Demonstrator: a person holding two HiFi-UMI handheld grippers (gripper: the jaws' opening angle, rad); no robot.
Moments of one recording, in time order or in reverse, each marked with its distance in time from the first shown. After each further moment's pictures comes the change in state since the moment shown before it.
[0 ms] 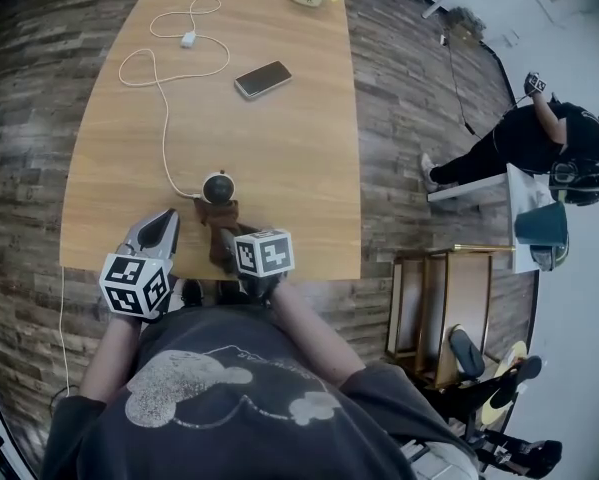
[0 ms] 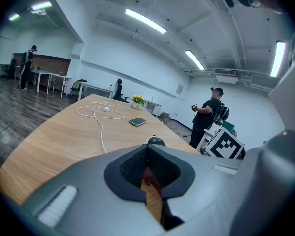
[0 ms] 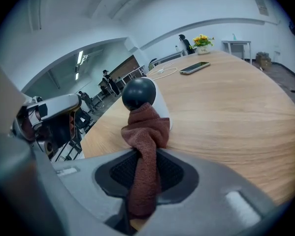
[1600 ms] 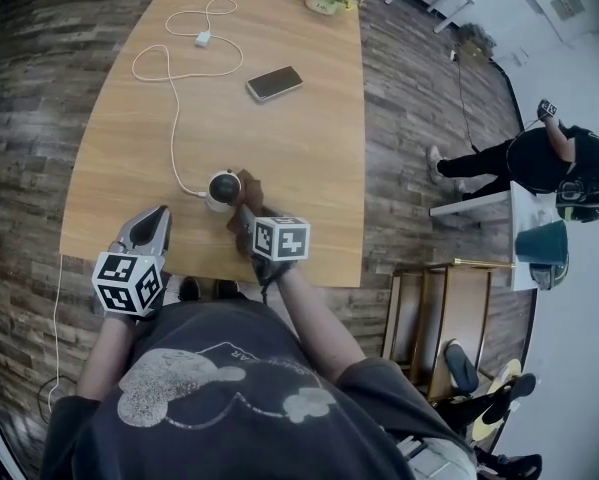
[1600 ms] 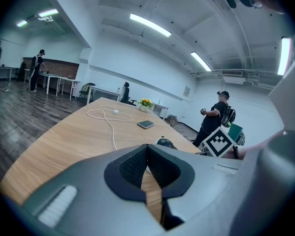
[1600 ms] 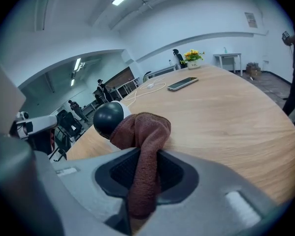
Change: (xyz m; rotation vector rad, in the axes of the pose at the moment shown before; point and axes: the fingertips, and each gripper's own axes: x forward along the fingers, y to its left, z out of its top) left arm -0.017 0.018 0.001 -0.021 -0.040 0.088; right arm -0.006 -0.053 0.043 -0.005 -0.145 -0.095
